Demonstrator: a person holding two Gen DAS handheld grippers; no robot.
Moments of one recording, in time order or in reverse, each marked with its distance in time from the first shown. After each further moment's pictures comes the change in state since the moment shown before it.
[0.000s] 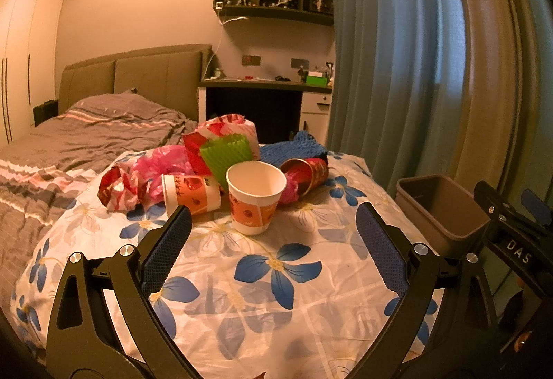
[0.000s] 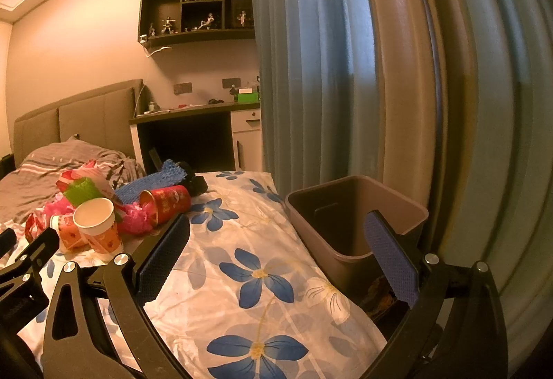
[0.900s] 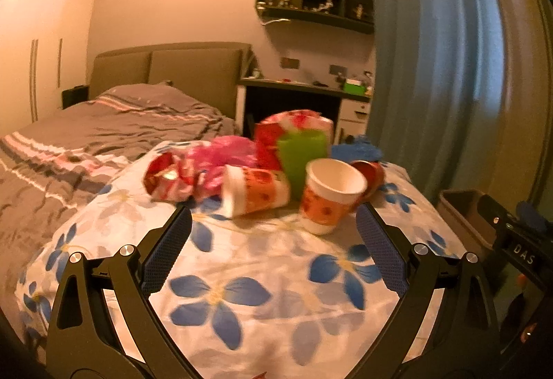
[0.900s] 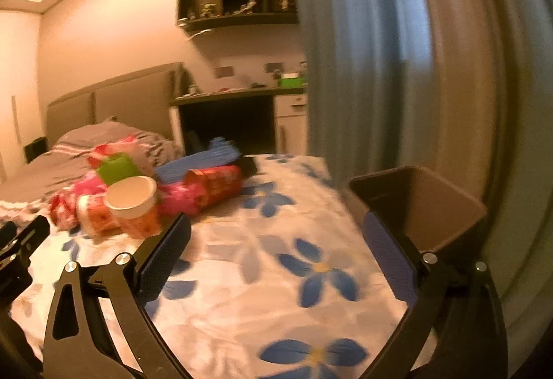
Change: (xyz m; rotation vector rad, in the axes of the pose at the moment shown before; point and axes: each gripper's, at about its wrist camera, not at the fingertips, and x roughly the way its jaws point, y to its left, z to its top) left arm 0.007 0.066 -0.024 -0.093 -0.024 0.133; right arm 0.035 0.042 -0.017 -0.048 0.063 0.198
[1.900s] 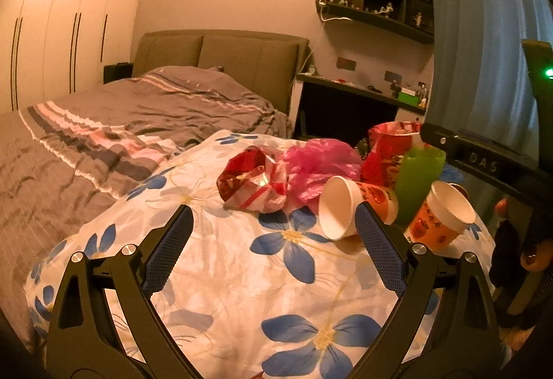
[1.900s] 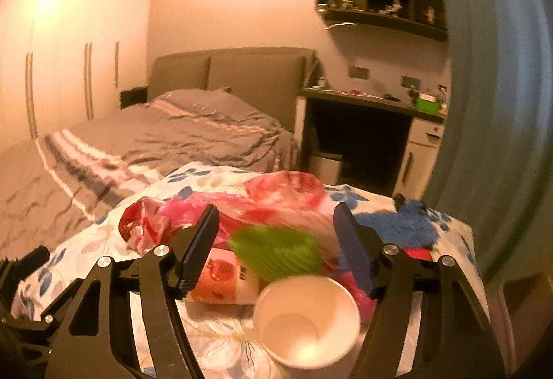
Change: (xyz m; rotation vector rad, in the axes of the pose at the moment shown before) left arm 0.047 0.094 0.013 -0.132 0.030 0.156; right arm 0.107 0.174 0.058 -0.321 0.032 0.431
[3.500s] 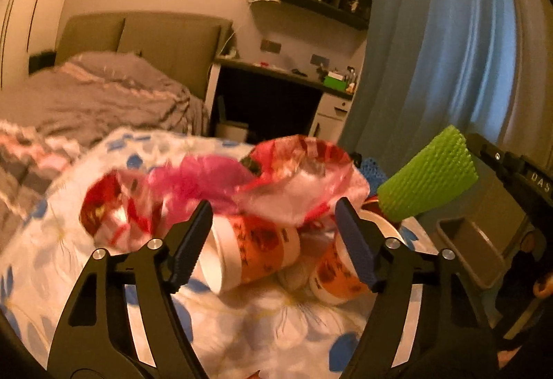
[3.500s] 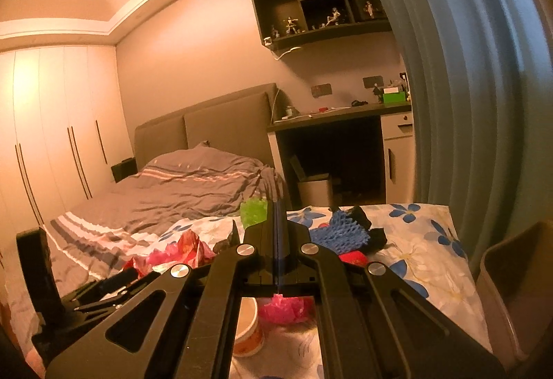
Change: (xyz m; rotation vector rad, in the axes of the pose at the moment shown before) left arm 0.062 -0.073 0.032 0.021 0.096 -0.348; right arm -0.074 -0.113 -0.014 0.307 -0.170 -0.010
